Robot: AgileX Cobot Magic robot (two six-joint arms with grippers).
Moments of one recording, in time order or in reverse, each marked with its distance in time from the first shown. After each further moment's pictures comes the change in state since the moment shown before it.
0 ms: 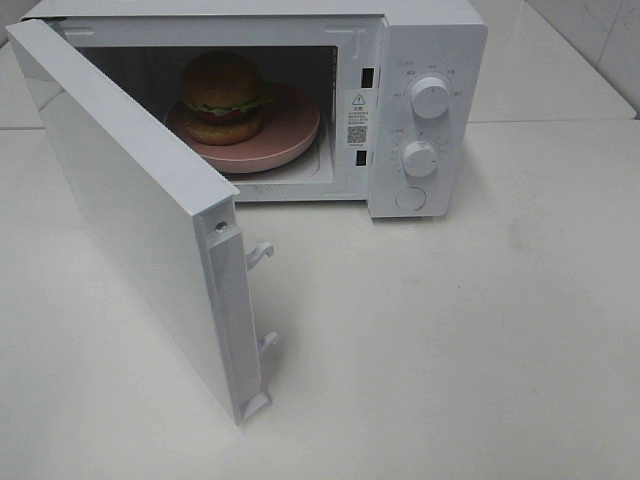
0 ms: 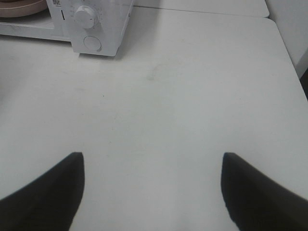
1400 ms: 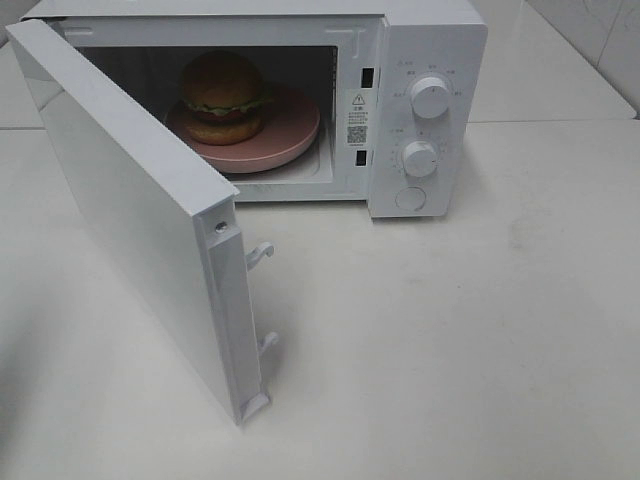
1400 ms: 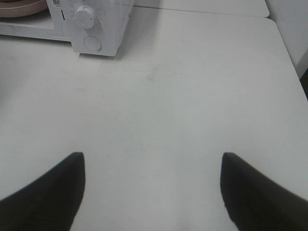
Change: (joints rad) left arm 0.000 0.701 0.158 -0.119 -0.953 0.000; right arm 0.000 0.000 0.000 0.000 0.000 0.000
